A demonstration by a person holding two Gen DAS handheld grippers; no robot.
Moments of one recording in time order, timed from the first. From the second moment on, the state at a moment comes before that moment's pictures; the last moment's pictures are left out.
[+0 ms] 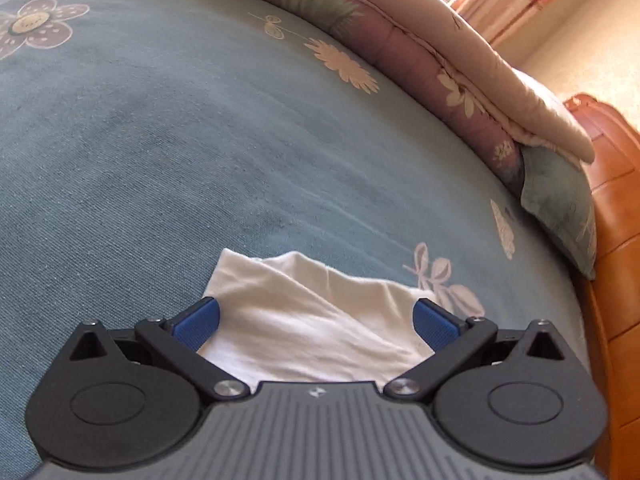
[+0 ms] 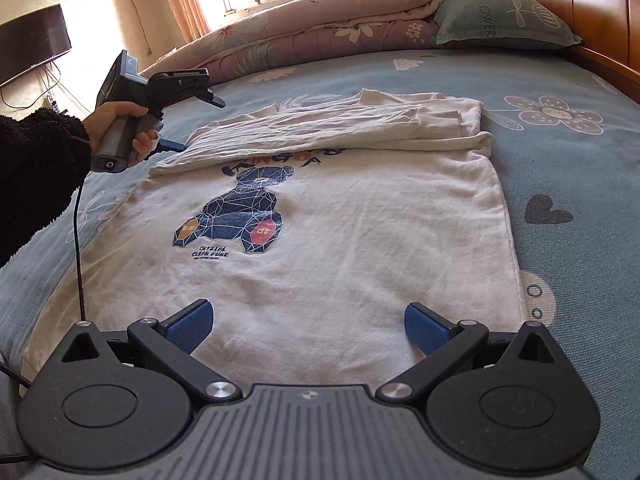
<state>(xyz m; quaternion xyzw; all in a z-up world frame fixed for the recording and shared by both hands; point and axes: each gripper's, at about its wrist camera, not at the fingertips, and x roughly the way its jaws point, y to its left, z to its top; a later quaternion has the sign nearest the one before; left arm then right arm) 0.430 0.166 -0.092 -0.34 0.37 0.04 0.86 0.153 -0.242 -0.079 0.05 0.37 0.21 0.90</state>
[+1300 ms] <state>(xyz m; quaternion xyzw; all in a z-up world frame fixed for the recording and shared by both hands) 0.384 0.046 -0.088 -0.11 0.46 -0.10 0.87 0.149 -0.233 -0.081 0.01 0.36 0.21 0.91</state>
